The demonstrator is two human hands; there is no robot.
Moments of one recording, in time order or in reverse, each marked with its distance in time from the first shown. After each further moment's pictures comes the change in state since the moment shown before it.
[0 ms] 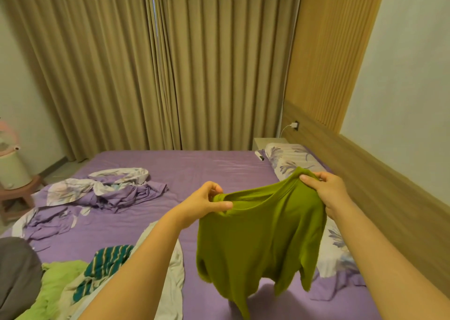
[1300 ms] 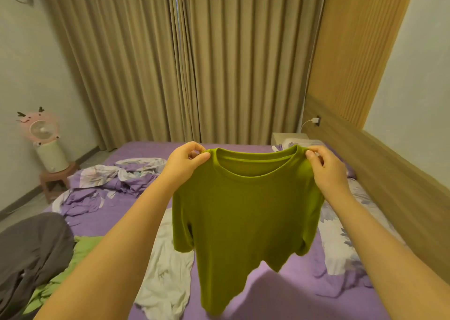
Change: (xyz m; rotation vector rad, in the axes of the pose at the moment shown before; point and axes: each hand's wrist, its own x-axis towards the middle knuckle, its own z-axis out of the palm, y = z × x) left_hand -0.033 0.066 -0.014 0.340 0.566 0.179; right_hand -0.002 -0.017 -0.008 -0.392 0.044 -0.529
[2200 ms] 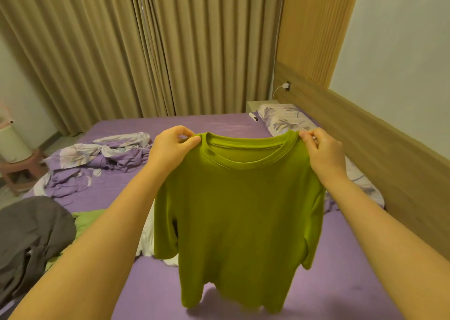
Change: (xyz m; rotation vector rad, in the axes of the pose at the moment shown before) left_hand -0.106 -0.038 -0.063 0.125 -0.017 0.045; right_hand -0.156 -0.064 -0.003 -0.211 0.104 0.065
